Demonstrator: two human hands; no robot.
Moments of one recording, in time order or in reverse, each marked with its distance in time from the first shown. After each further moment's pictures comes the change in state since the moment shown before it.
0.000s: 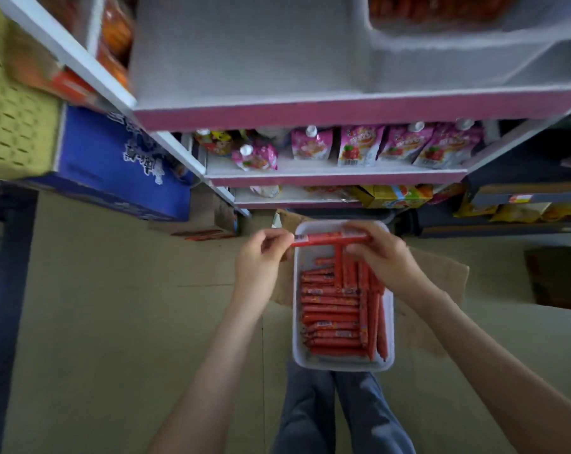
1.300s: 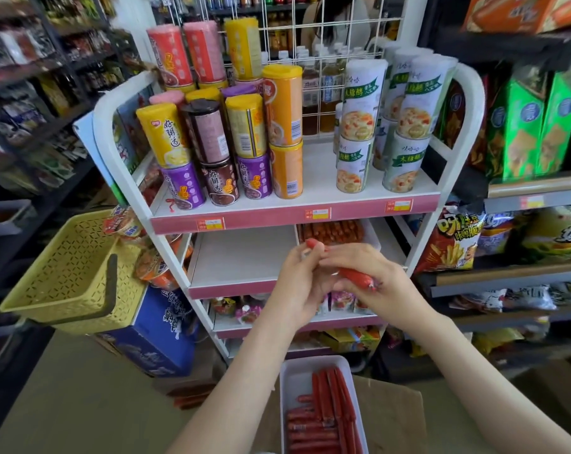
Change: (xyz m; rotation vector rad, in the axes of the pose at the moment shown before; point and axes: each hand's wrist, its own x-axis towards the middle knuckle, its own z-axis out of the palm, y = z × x) left_hand -0.165 0.274 0.000 -0.801 -0.581 0.159; right_hand -0.140 -0.253 -0.131 -0.384 0.359 -1.056
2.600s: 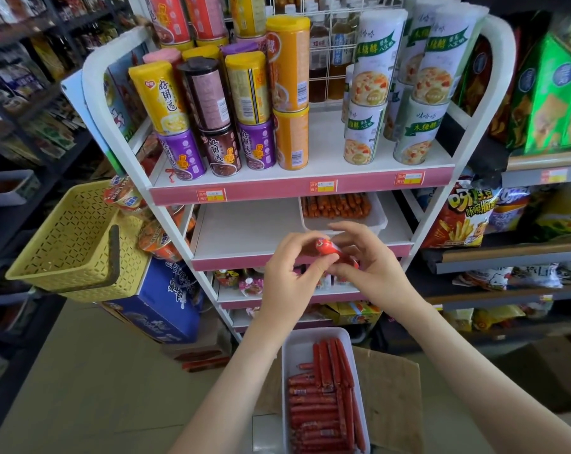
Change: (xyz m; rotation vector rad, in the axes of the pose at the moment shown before) left_hand -0.025 -0.020 -0.041 0.918 0.022 0.838; right_hand -0.010 -0.005 0.026 0.377 0.009 0.487
